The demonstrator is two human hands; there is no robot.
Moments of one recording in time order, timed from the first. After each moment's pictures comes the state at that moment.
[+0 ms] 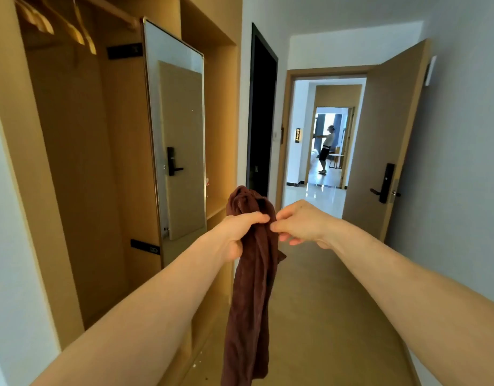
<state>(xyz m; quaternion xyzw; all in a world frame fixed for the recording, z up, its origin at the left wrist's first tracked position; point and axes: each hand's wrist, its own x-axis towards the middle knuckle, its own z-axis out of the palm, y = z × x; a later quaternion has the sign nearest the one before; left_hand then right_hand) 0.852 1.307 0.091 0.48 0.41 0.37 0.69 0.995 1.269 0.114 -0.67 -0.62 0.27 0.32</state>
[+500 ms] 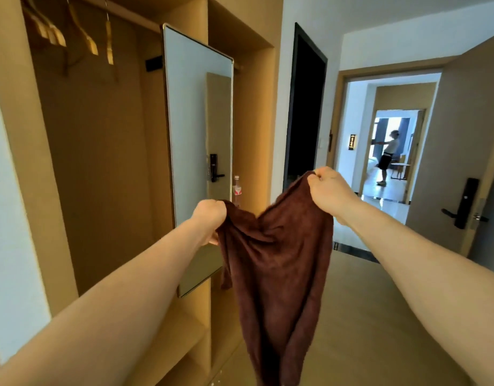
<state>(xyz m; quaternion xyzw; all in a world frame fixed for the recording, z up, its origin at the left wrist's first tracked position) 0.868 1.416 0.112 0.48 0.63 0.47 0.40 1.081 1.405 0.156 -0.59 -0.64 0.13 0.48</state>
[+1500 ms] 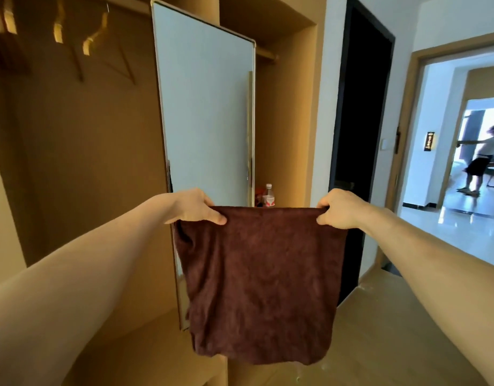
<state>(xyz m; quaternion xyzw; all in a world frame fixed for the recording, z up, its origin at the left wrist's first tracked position) 0.841 1.603 0.145 0.66 0.71 0.17 0.19 1.143 1.649 0.141 -0.58 -0.80 0.05 0.15</state>
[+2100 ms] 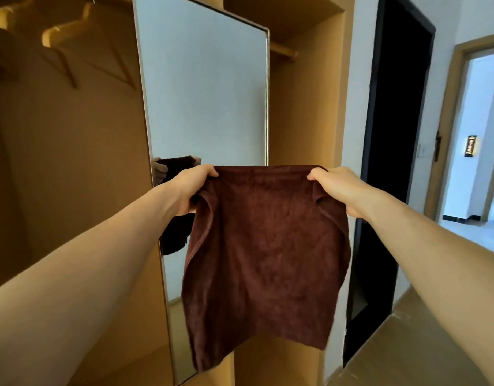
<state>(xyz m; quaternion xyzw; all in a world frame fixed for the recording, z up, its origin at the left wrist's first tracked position) 0.835 1.725 0.185 0.41 0.61 0.57 0.37 1.090 1.803 0.180 -0.48 -0.66 0.40 0.43</state>
